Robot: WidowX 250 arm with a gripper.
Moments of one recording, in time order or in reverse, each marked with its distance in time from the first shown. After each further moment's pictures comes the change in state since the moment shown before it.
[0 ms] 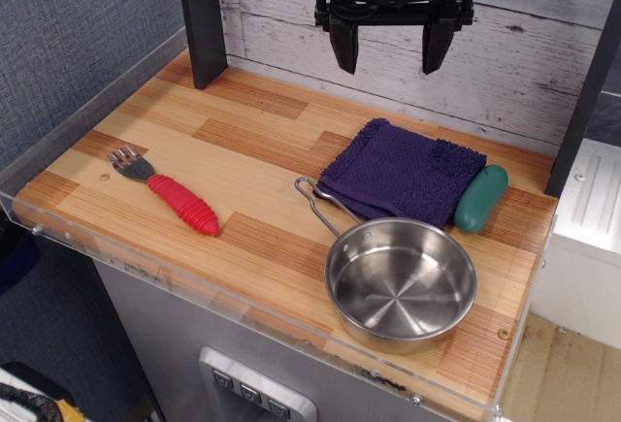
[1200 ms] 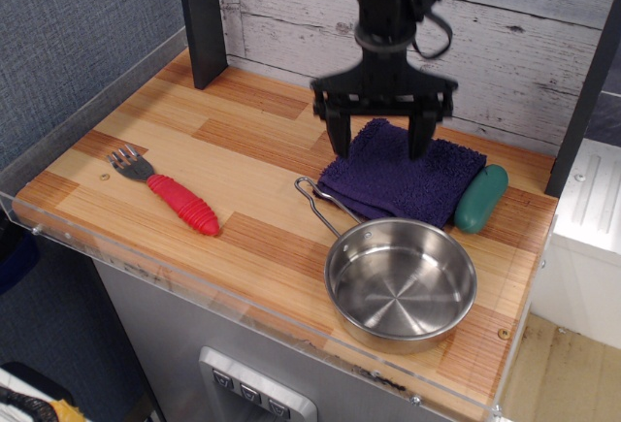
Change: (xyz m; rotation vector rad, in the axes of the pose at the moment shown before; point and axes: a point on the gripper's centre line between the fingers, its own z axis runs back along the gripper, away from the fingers) arm -0.038 0.004 -0.077 0.023 0.171 0.008
